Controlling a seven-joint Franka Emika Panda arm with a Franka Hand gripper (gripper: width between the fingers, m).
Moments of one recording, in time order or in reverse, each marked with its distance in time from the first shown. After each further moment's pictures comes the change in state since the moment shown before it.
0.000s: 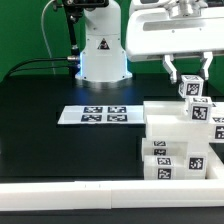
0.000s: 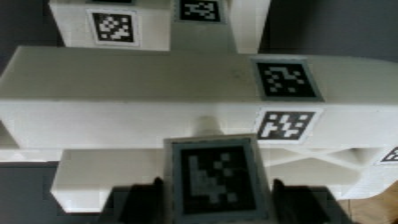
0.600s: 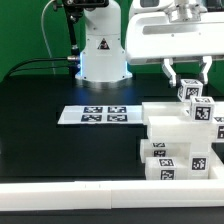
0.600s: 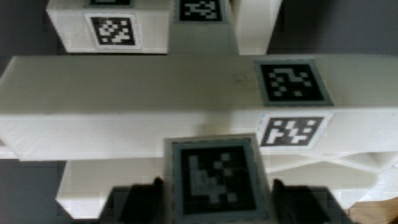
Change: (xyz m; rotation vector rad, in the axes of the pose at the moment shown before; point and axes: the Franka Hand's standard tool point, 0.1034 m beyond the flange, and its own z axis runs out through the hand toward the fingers) arm 0.000 0.002 0.005 -0.007 0.017 -0.023
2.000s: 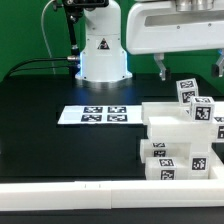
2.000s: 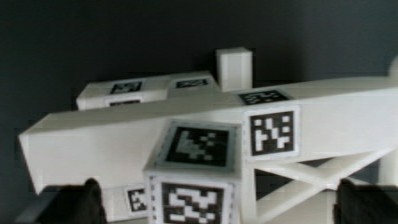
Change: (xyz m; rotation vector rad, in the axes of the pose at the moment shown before) arm 0.020 0.001 -0.006 0.015 -0.587 0.158
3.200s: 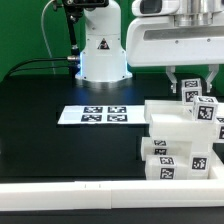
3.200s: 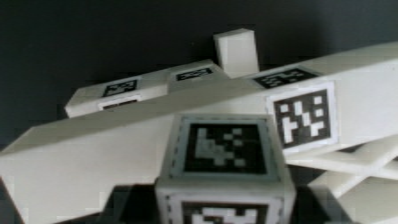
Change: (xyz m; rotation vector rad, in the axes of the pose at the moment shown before) arm 0.009 0.002 0.021 -0.003 0.035 0.214
